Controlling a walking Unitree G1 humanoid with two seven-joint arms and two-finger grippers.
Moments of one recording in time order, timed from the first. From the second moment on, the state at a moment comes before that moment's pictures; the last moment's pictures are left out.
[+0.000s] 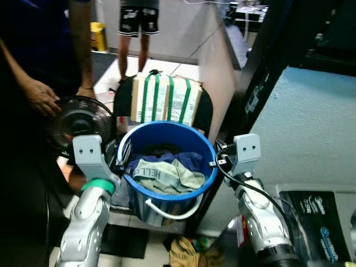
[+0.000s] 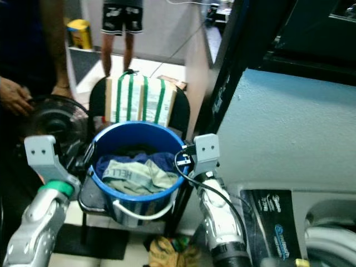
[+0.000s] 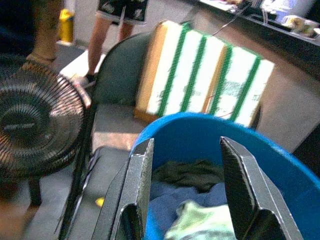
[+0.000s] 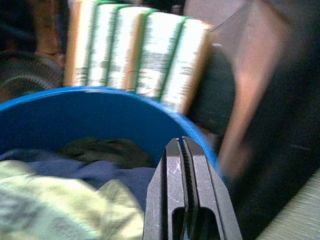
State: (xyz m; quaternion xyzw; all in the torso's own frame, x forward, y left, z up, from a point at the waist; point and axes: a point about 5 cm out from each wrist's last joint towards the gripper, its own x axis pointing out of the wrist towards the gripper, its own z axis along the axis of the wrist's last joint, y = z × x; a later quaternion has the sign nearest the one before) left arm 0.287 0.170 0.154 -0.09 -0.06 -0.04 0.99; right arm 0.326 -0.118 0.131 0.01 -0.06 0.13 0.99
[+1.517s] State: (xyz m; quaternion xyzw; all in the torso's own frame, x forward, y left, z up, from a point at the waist) left arm 0.283 0.182 0.158 -0.11 -0.09 -0.01 0.99; right arm 0.328 -0.109 0.133 0.00 -0.06 0.16 0.99
